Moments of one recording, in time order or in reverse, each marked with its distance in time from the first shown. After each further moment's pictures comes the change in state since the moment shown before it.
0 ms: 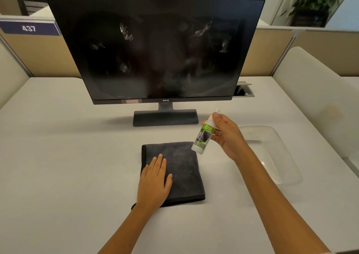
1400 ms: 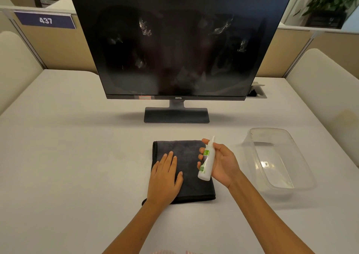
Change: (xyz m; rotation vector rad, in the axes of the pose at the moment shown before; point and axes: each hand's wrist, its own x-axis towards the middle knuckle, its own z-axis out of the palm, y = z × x) left_hand 0.002 -0.002 0.002 -0.007 0.016 -0.006; right_hand -0.019 0.085 0.017 0.522 -0.226 0.416
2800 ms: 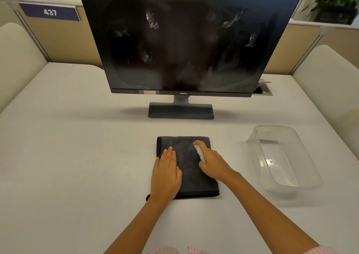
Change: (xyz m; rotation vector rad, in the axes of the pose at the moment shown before) left_hand -0.003 -0.002 0.001 -0.107 0.068 -0.057; right_hand 0.024 0.025 -0.004 -1.791 0.061 -0.263
